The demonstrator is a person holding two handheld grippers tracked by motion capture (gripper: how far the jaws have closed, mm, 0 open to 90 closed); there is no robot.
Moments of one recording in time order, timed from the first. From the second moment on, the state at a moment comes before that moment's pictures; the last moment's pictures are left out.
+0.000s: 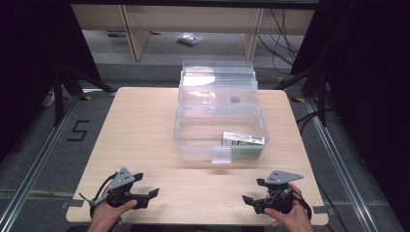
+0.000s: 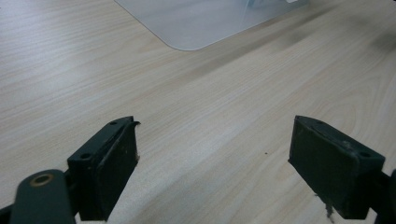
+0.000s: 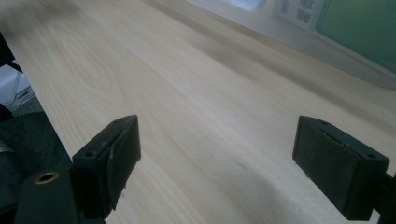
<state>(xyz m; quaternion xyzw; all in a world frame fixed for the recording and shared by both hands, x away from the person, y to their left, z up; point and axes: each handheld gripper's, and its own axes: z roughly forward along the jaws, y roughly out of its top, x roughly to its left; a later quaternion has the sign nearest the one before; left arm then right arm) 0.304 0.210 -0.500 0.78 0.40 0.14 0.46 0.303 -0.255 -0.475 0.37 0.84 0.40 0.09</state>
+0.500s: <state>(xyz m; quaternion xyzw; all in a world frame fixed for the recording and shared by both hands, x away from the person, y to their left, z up) 0.304 0.209 -0.500 0.78 0.40 0.14 0.47 0.290 -0.258 -0.482 0.39 0.84 0.37 0.09</state>
